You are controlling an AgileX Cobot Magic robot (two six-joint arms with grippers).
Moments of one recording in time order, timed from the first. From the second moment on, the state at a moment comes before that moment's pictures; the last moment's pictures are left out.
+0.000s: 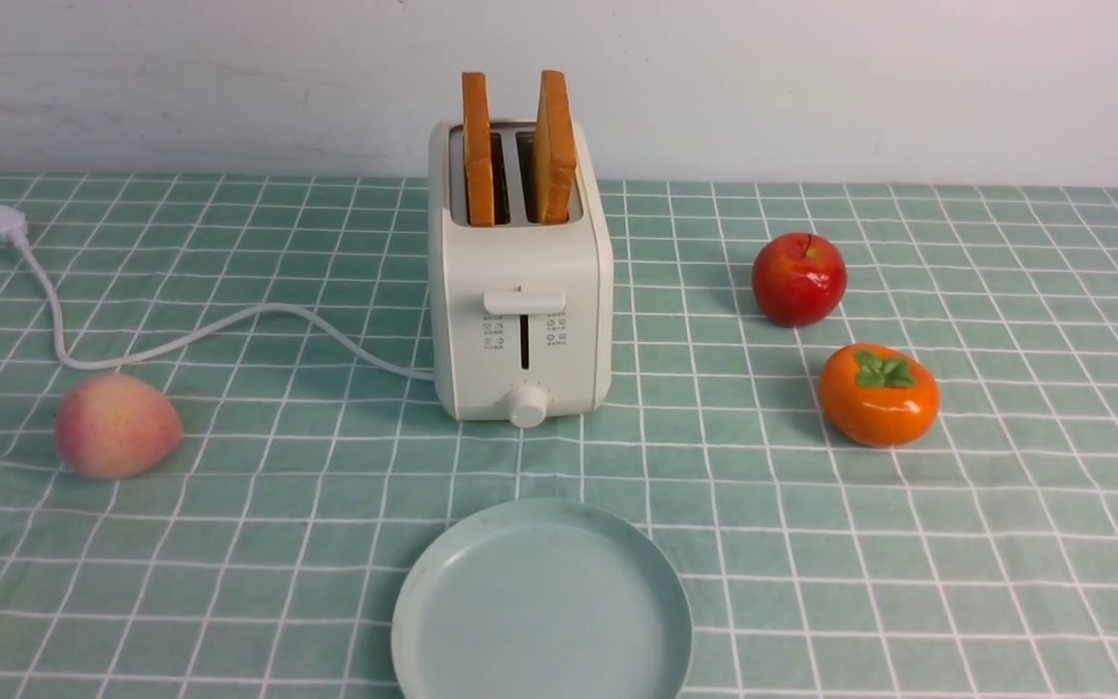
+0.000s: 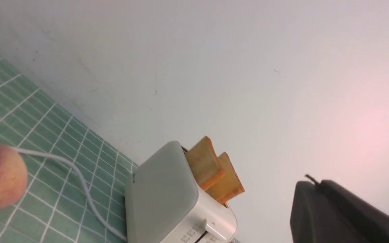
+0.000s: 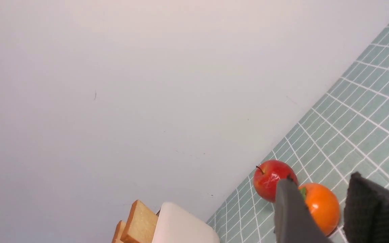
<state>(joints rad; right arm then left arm) 0.00 -0.01 0.02 0.60 -0.12 0.31 0.03 0.04 -0.29 -0.75 0.22 -0.12</state>
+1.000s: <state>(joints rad) 0.01 0.82 -0.87 0.43 1.14 -0.13 -0.06 1.25 -0.92 -0.58 0.90 0.11</state>
